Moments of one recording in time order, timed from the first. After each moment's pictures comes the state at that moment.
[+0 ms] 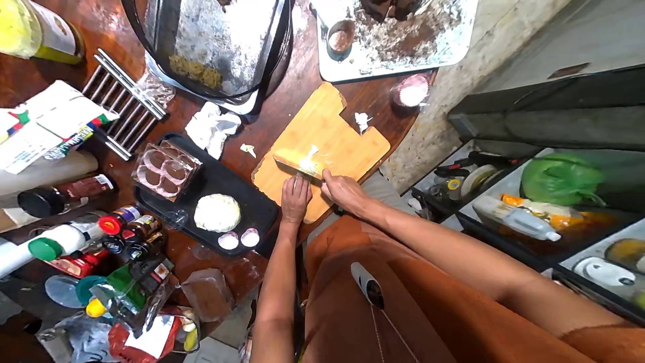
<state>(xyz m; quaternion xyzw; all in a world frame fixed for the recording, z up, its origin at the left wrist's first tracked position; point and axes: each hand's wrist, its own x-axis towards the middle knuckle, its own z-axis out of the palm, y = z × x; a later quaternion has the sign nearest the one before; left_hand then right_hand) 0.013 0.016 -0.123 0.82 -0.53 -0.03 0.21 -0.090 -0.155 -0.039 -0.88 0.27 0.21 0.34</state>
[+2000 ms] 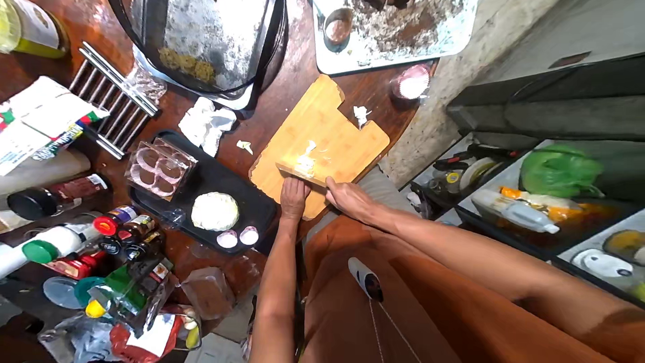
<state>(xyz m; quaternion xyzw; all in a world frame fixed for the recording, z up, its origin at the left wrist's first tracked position) 0.010 0.018 -0.126 0.83 -0.51 -0.07 0.22 -0.113 -0.144 -0.025 -0.87 0.25 0.24 0.36</state>
